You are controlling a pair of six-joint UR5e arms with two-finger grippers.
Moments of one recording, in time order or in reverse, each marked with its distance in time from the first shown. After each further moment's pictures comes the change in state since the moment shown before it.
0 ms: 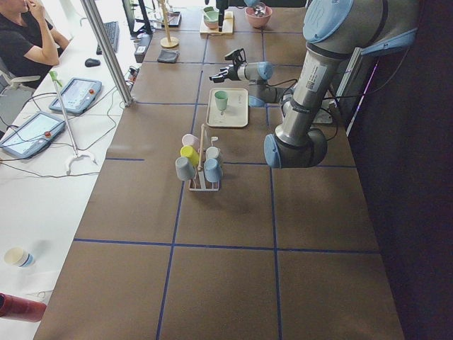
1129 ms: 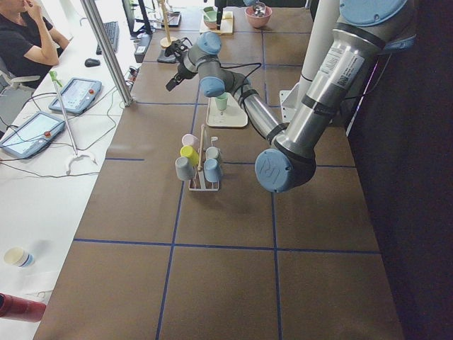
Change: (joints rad) left arm -0.700 0.188 -0.184 0.428 -0.987 -0.089; right arm 0.032 0.003 -0.014 0.001 -0.002 -0.013
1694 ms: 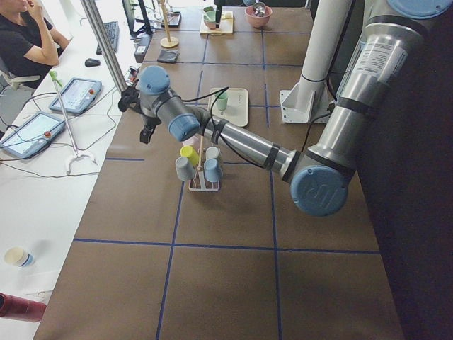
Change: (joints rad) left arm -0.445 0.119 0.349 0.044 -0.543 0.299; right arm 0.018 0.000 -0.003 0.000 0.002 -0.016
